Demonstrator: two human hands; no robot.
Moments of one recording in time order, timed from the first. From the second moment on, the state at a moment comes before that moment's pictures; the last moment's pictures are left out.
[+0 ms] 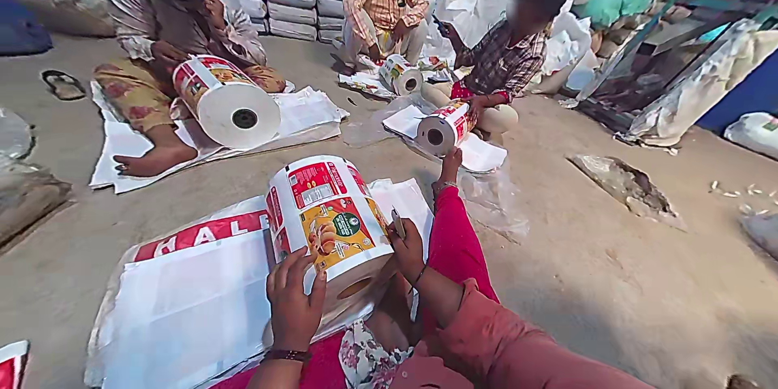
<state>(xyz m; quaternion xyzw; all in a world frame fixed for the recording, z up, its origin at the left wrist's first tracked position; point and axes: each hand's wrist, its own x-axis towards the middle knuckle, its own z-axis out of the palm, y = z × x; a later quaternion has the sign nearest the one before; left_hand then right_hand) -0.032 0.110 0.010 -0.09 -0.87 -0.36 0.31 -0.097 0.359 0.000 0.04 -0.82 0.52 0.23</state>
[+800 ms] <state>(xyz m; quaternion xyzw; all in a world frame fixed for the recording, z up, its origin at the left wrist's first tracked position) -0.032 0.111 0.008 -0.08 -0.88 -0.35 0.32 -0.097 0.359 -0.001 0.04 -0.82 0.52 0.24</state>
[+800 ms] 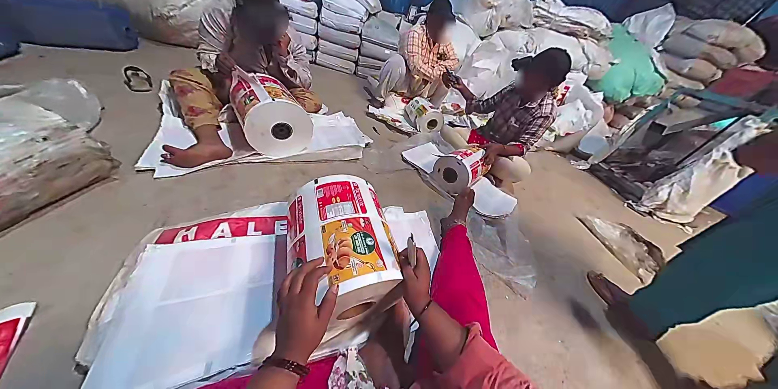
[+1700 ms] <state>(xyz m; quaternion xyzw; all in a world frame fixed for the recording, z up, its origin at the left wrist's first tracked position) -0.034 0.112 0.005 -0.08 -0.87 -0.36 0.32 -0.097 0.359 -0.002 0.05 -0.81 0.52 0.25</state>
